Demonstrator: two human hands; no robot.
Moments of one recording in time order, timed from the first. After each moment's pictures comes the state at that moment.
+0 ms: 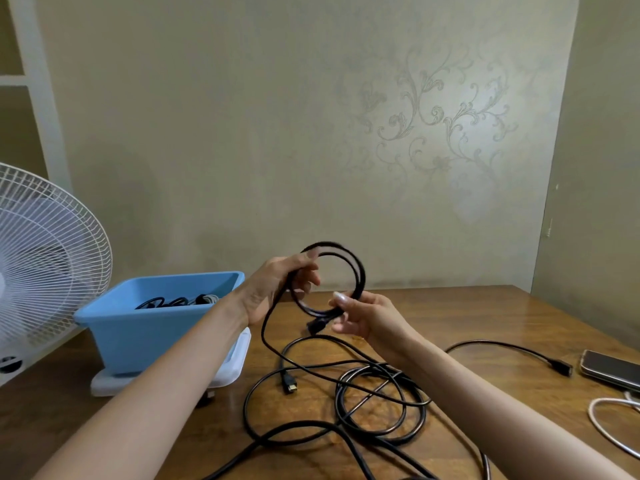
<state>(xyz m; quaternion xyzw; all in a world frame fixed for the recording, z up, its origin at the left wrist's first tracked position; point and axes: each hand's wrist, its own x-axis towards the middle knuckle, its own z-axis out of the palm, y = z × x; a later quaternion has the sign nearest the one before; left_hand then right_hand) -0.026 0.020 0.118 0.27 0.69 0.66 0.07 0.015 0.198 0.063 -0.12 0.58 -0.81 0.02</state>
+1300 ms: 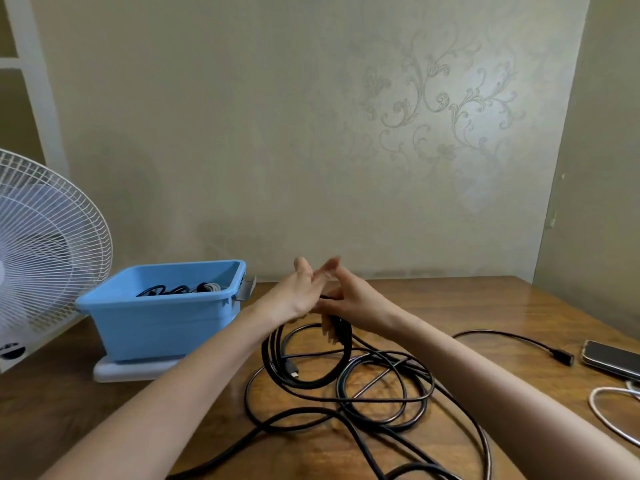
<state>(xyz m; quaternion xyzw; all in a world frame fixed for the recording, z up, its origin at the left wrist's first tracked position) -0.013 0.047 0.101 0.18 0.93 0.31 -0.05 0.012 0.180 0.079 -0.23 0.84 -0.49 -0.05</state>
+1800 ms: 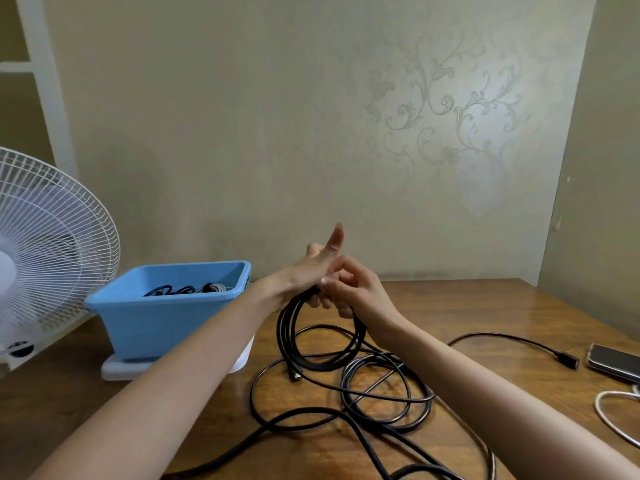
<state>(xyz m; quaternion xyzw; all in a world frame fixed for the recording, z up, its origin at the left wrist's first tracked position) -0.007 0.046 0.124 0.26 0.84 0.48 0.06 0.011 0.175 0.072 -0.25 0.68 -0.67 -0.11</state>
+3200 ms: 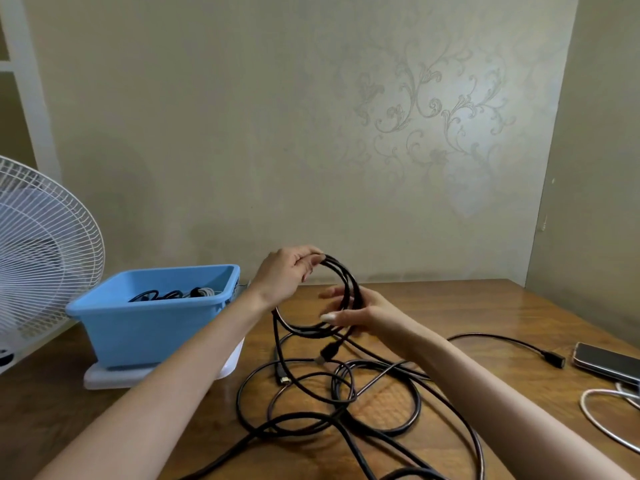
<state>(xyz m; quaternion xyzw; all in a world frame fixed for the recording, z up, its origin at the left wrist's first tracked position) -0.035 0.035 0.109 0.32 0.83 0.40 -0.21 0.014 0.211 0.063 -0.18 0.79 -0.59 0.01</state>
